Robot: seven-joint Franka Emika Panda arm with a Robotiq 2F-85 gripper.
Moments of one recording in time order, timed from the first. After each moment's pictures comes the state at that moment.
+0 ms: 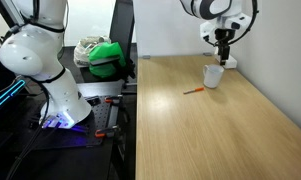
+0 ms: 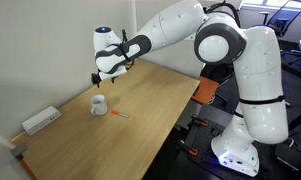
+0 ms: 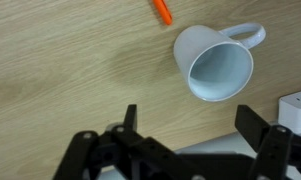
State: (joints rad) arm 0.15 0.54 -0.01 -1.60 0.01 2.37 0.46
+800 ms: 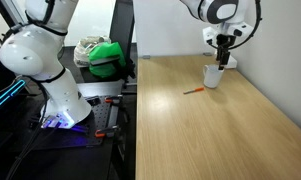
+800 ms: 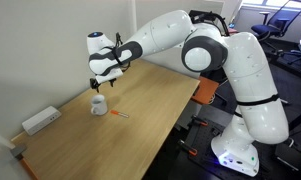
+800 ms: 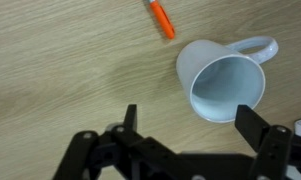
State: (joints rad) arm 0.15 0.68 -0.01 -1.41 0.01 2.22 0.45
